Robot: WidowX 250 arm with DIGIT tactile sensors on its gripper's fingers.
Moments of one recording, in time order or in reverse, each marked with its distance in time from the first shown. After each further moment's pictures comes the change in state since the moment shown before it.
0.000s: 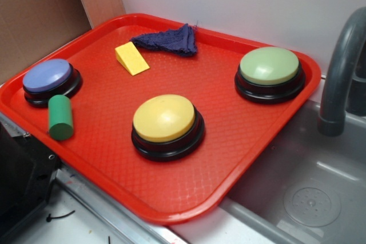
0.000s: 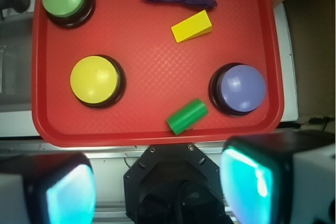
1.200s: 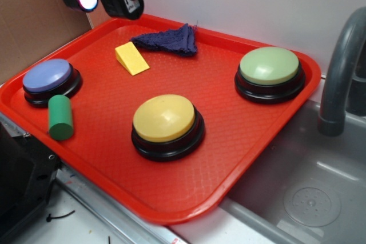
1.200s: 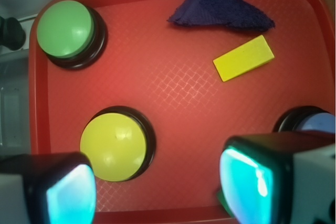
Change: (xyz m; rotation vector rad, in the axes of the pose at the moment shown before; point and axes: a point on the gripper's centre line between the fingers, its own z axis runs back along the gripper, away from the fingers) arm 0.072 -0.030 -0.079 -0.079 -0.059 0.059
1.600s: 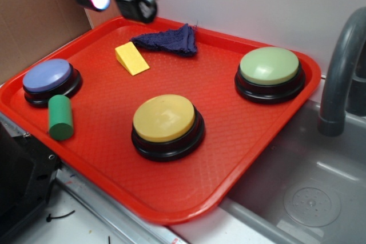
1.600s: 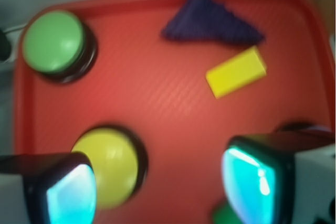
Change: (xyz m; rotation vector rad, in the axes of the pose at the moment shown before) arm 0.021 -0.015 -0.030 0.104 -0.034 -0.079
